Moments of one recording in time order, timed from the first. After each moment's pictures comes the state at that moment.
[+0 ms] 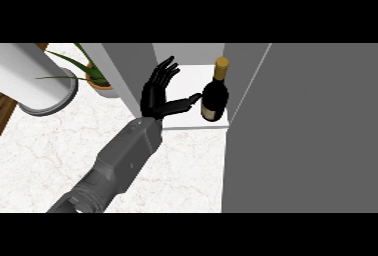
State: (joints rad) left arm -0.95 0.00 -0.39 -0.24 0.94 0.15 -0.86; right arm 0.06 -0.05 -0.03 -2.29 -0.18 0.24 0.33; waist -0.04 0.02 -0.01
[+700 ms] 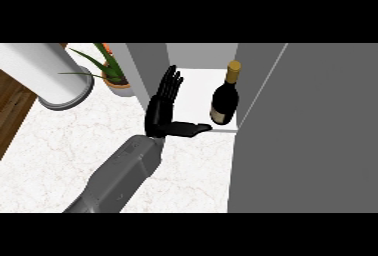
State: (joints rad) left arm -0.70 0.06 -0.54 -0.72 0.84 0.25 -0.72; right arm 0.06 -0.04 -0.01 -2.33 -0.15 0.21 0.38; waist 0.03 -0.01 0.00
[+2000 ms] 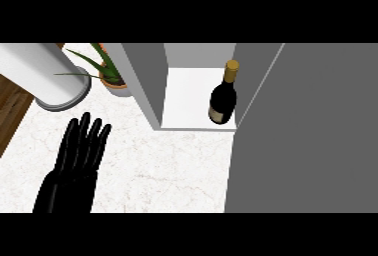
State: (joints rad) left arm 0.03 0.54 -0.57 -1.98 0.68 0.51 -0.41; right arm 0.12 -0.17 0.14 -2.41 -0.16 0.42 0.44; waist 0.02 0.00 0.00
